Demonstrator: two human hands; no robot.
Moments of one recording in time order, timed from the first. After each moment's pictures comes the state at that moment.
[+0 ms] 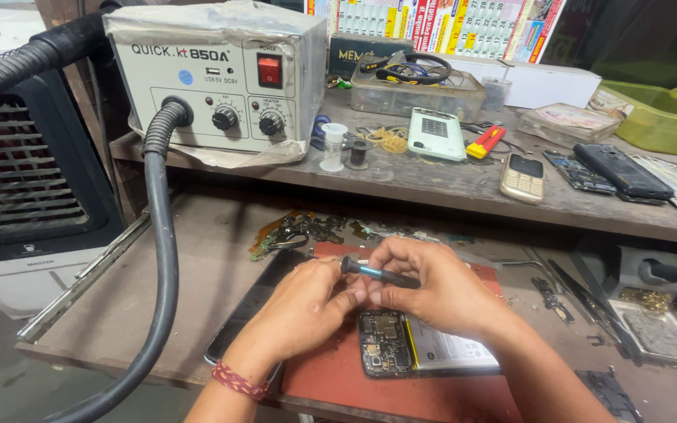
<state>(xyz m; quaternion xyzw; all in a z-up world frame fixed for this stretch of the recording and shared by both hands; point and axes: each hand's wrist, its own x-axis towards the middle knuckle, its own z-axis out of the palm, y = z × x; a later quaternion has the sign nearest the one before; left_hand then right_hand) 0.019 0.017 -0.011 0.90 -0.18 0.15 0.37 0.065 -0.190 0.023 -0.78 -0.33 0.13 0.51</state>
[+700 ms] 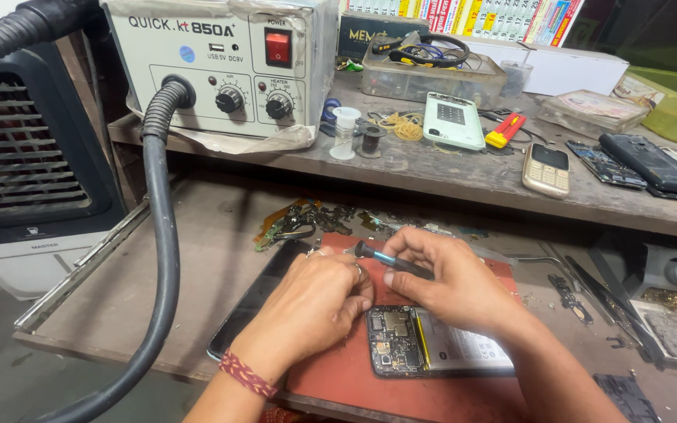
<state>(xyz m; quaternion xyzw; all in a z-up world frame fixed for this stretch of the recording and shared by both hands) 0.011 0.012 -0.001 0.93 -0.19 0.14 0.28 0.071 -0.189 0.017 -0.84 -0.29 0.07 0.46</state>
